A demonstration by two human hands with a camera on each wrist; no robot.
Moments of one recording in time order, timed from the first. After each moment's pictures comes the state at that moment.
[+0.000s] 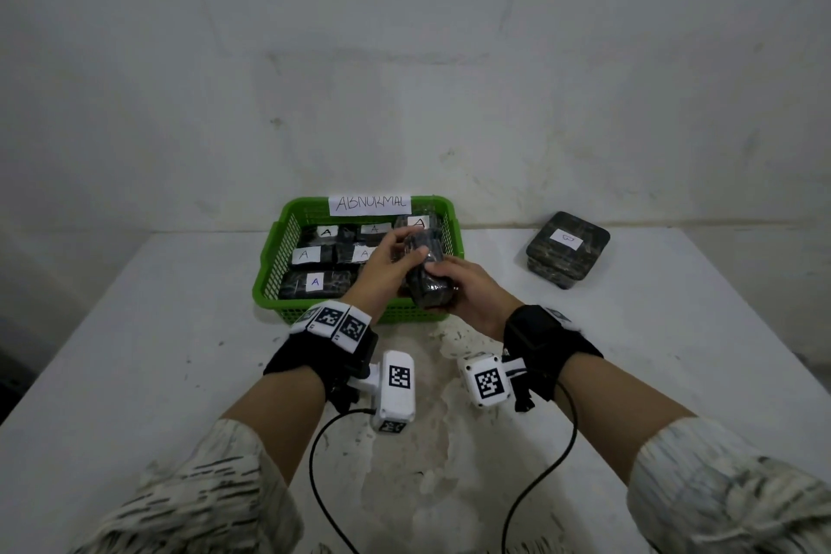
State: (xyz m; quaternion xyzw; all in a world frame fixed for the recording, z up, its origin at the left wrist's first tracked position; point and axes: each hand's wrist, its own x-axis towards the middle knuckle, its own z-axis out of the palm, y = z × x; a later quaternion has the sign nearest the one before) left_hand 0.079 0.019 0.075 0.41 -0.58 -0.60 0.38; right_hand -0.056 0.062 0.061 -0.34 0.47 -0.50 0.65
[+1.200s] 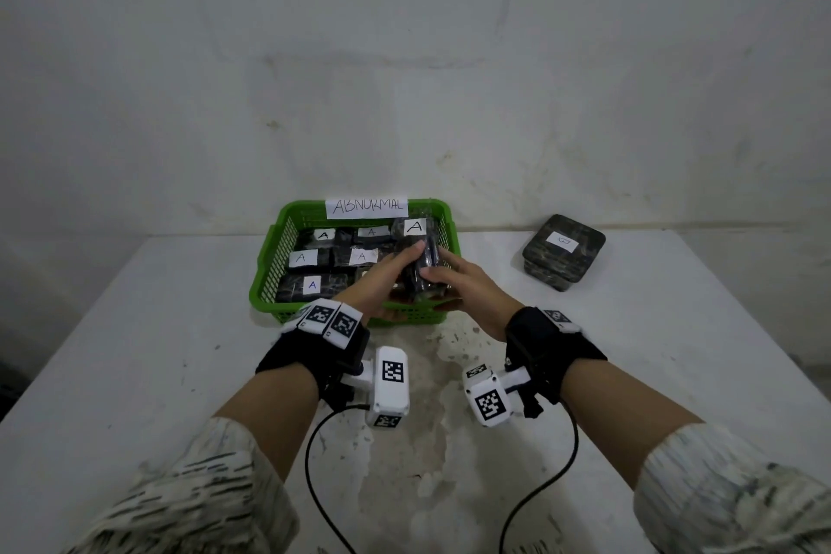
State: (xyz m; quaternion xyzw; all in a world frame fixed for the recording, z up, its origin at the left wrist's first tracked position) left_hand 0.084 0.027 0.089 0.49 -0.54 -0.66 0.20; right_hand -0.060 0.066 0.066 -0.45 0.54 -0.43 0.56
